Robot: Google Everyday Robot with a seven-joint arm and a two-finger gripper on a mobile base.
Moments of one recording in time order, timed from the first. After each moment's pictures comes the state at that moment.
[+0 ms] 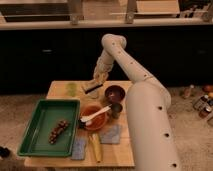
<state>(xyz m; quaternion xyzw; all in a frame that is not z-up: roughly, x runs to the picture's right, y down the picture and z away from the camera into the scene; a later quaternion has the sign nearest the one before) -0.034 -0.054 0.878 -0.31 -0.28 -0.19 0.89</state>
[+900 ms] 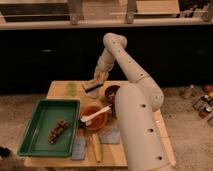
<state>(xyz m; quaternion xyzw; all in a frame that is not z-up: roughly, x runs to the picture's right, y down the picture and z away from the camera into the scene) -0.026 -0.057 0.891 -0.33 -0.28 -0.17 0.88</state>
